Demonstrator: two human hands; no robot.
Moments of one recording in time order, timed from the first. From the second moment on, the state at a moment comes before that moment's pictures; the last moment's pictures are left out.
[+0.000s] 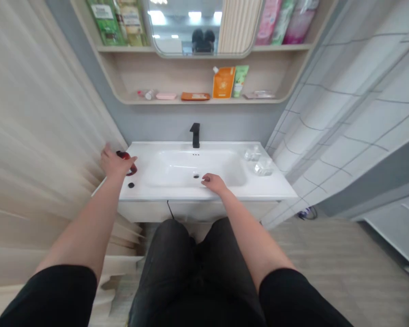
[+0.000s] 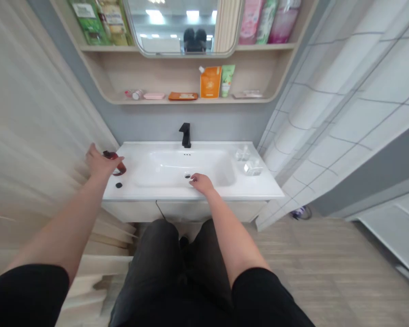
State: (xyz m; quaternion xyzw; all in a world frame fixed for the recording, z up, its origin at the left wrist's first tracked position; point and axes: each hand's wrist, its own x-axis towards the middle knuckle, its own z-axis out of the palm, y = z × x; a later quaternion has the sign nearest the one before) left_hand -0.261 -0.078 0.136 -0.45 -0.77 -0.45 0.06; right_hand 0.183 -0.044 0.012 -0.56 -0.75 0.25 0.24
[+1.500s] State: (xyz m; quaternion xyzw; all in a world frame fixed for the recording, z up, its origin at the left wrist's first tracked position) left_hand -0.280 -0.132 0.057 -0.53 -0.83 -0.15 -0.03; right_hand 0.191 -0.041 0.017 -0.56 -0.67 0.33 0.36
